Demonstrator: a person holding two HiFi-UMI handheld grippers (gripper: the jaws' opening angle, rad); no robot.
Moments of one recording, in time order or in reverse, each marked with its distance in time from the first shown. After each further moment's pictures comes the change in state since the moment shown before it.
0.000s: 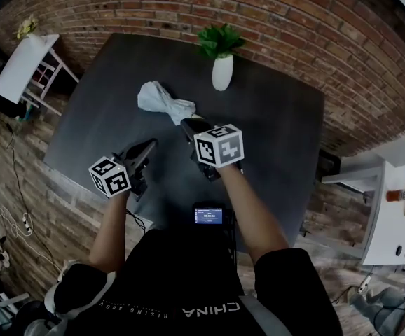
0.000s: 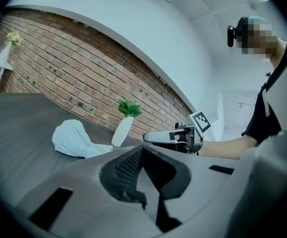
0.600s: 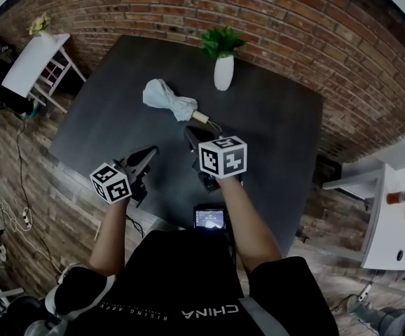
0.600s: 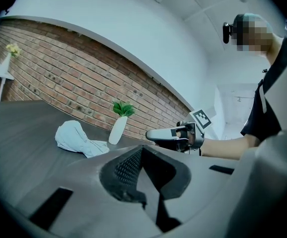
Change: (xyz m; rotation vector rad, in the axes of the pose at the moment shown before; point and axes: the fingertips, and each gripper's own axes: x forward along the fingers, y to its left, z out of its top) left arm -0.036 -0.049 -0.019 0.061 -0.010 0.021; right arm -0.048 0.037 -0.020 0.047 -0.068 0.007
